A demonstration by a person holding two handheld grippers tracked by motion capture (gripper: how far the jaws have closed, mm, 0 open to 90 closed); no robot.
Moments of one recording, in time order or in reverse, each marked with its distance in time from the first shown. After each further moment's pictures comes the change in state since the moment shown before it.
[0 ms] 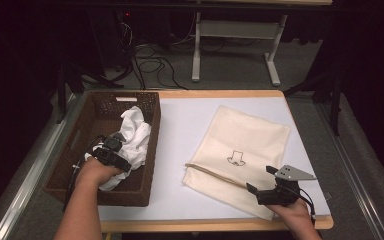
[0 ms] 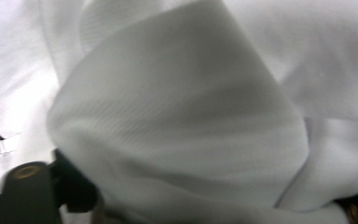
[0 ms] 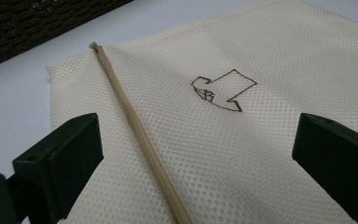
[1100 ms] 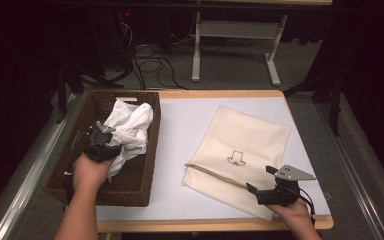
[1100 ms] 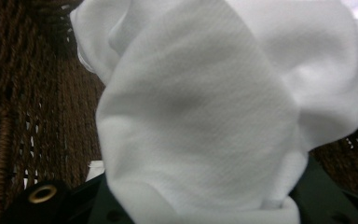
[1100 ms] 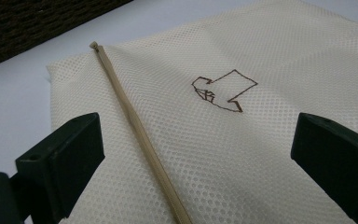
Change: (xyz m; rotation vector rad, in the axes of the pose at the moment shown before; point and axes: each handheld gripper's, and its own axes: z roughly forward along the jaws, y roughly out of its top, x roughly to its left) left arm -0.002 -0.017 -0.055 -0.512 0.114 -0.013; right arm 0.000 0.000 0.000 -0.001 0.001 -0.007
